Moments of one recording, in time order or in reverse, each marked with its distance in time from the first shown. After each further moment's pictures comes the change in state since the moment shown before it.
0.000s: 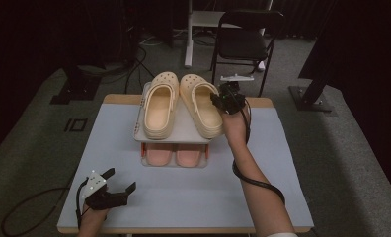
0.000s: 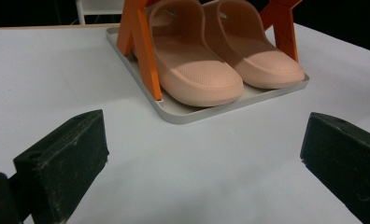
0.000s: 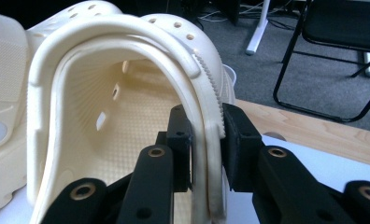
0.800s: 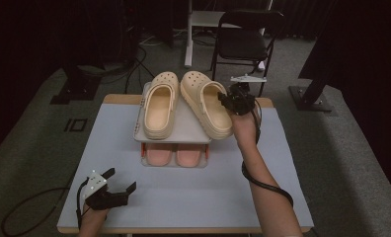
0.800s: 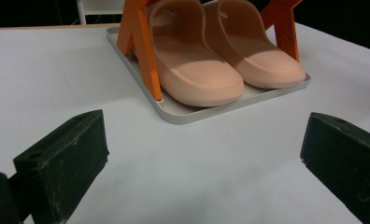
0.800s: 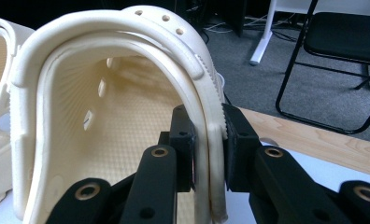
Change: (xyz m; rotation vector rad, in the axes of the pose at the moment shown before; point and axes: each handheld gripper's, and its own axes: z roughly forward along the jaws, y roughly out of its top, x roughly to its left) left arm 0.000 0.000 0.000 0.000 0.005 0.002; right arm -0.016 -0.002 -0.021 -0.042 0.034 -0.016
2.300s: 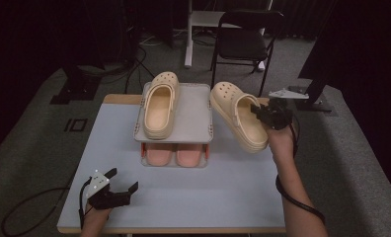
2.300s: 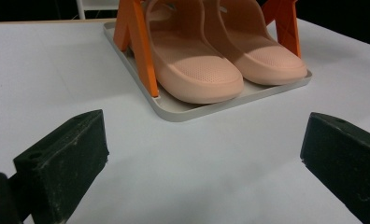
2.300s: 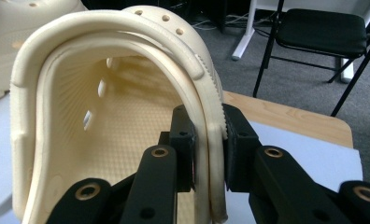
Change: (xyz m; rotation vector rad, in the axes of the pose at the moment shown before) left arm -0.003 -0.001 0.006 0.018 0.000 0.000; right arm -0.073 -0.043 -0.062 -0.007 -0.029 -0.009
